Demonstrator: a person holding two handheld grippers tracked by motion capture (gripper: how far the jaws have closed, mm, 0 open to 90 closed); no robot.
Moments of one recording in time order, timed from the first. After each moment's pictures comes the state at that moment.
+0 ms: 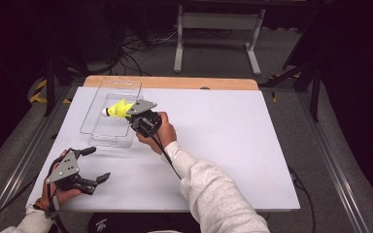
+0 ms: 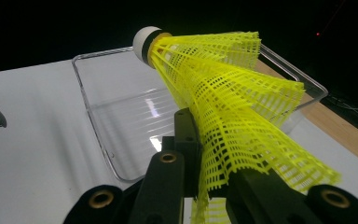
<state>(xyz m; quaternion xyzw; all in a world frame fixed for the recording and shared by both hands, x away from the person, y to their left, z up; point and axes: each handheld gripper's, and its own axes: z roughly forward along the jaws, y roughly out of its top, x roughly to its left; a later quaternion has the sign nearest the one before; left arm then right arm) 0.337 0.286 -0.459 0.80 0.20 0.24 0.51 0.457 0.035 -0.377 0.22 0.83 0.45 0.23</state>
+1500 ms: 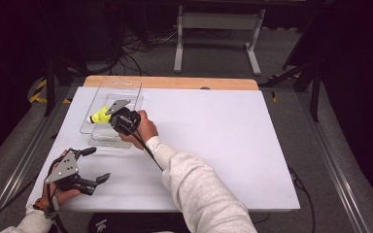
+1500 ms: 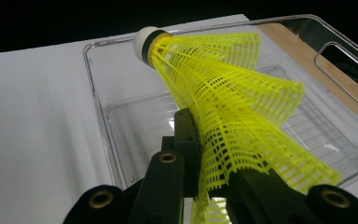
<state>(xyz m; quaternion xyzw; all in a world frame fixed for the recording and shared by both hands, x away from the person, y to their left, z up) 0.337 0.286 -0.459 0.80 0.20 0.23 0.51 0.484 0.096 -0.400 0.18 0.87 0.41 0.19</state>
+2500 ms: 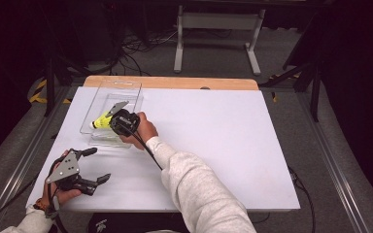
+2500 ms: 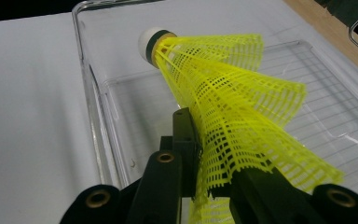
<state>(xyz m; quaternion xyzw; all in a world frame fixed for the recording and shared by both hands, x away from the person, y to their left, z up) 0.337 0.286 -0.460 0.81 0.20 0.23 0.51 0.493 0.100 -0.417 0.18 0.89 0.38 0.16</state>
